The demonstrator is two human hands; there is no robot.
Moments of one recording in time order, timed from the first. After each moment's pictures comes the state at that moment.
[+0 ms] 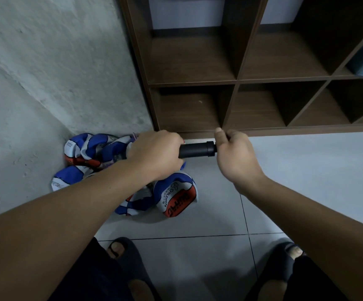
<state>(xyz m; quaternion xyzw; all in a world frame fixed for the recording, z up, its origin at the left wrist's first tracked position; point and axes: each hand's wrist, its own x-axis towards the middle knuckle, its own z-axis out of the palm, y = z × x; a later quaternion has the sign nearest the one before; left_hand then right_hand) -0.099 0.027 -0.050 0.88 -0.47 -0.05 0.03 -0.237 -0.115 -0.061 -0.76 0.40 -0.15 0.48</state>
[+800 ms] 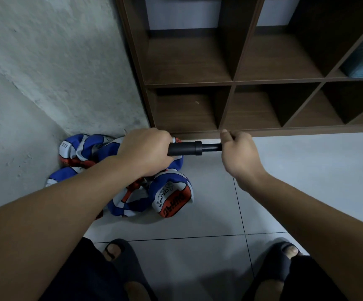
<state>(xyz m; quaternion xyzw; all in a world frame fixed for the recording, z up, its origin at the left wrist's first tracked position) -0.079 0.032 -0.056 0.87 -0.49 -0.03 0.02 -0.240 -0.132 -0.065 -0.75 0.43 -0.14 0.48</state>
